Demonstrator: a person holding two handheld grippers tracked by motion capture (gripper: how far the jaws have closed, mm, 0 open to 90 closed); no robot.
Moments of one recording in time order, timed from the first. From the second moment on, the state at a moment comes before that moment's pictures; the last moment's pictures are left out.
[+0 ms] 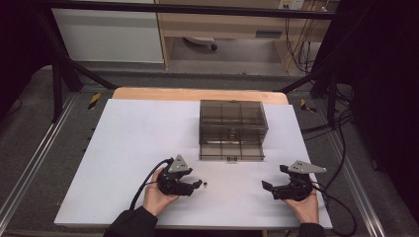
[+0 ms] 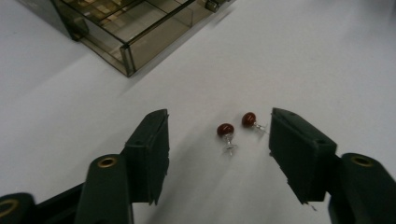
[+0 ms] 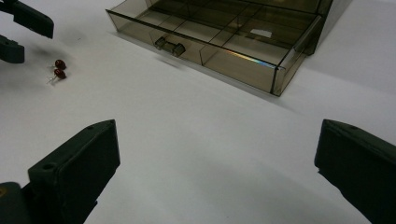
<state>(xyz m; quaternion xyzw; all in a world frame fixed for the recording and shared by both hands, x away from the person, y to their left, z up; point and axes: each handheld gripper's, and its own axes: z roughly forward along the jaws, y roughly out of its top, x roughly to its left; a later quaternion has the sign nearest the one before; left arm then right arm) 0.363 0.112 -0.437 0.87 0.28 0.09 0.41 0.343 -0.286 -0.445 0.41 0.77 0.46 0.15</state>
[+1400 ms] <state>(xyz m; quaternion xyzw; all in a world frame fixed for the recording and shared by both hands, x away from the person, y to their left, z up) 0.363 0.103 -0.447 0.87 0.31 0.09 0.39 0.343 -0.286 -0.445 0.41 0.77 0.46 0.15</state>
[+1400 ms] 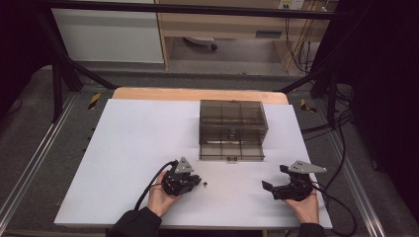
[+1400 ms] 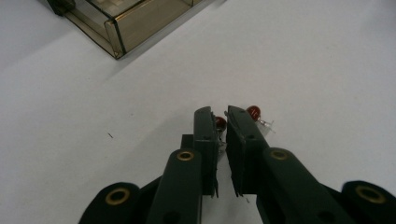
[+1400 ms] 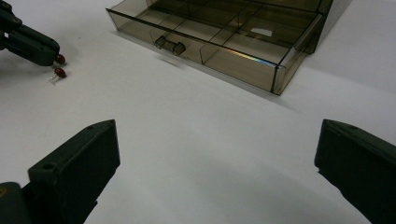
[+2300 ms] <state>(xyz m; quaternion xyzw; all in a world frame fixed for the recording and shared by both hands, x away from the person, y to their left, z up) 0.374 0.097 -0.414 0.86 0.30 0.10 0.40 0.343 -0.286 -0.445 0.41 0.77 0.46 0.15</state>
